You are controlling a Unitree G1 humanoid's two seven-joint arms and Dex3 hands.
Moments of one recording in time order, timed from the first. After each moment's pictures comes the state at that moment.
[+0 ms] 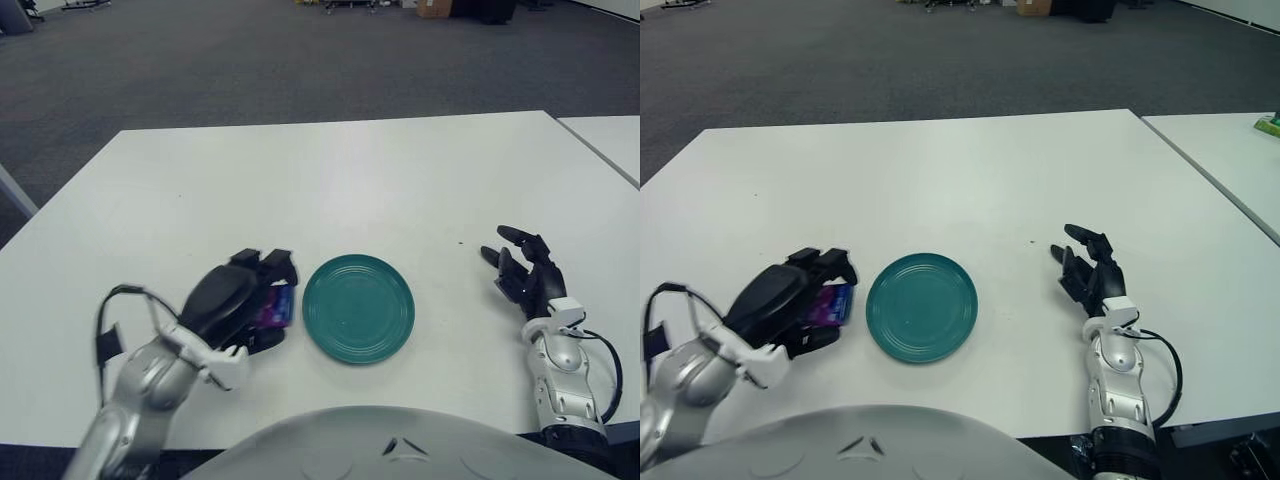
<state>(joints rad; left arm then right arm) 0.39 0.43 -0.17 -0.64 0.78 -0.15 -0.32 0.23 -0.20 -0.21 0.14 0.09 -0.19 0.02</state>
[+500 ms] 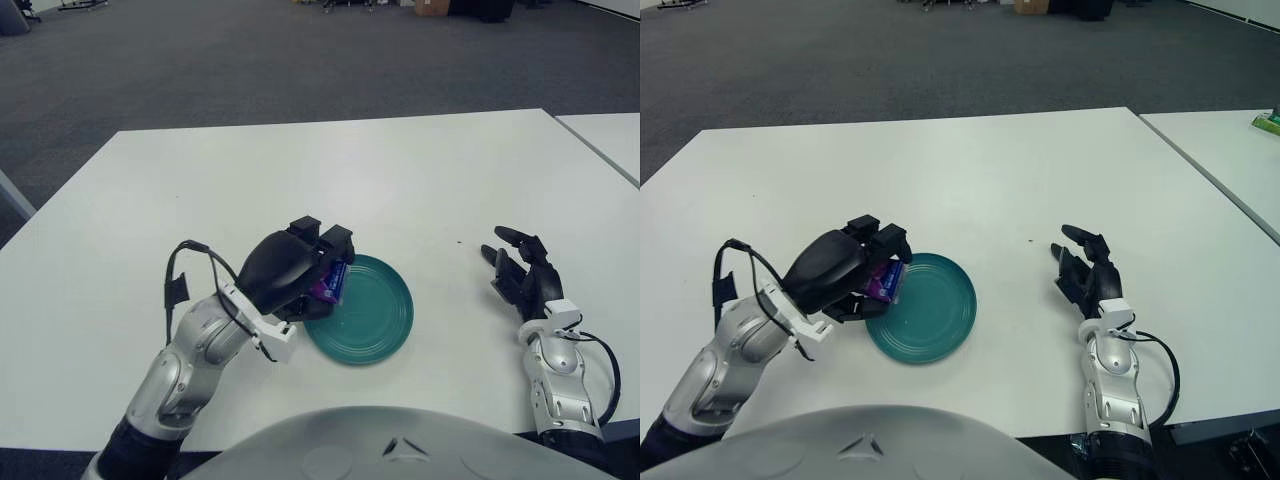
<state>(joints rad) 0.11 0.35 -0.33 -0.51 0.84 -0.23 -0.32 0.26 -0.19 -0.20 0.11 0.09 -0.19 -0.02</state>
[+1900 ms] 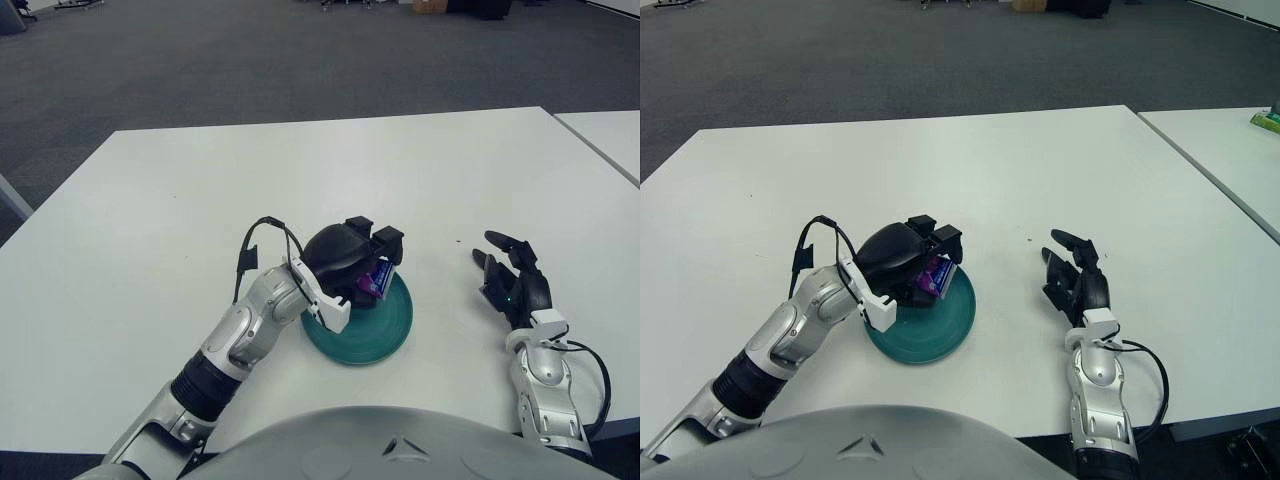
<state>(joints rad) -0.11 0.23 -0.52 -0.24 0.78 -0.18 -0.37 0.32 -0.12 -0.15 0.01 0.02 -0.19 -0.07</state>
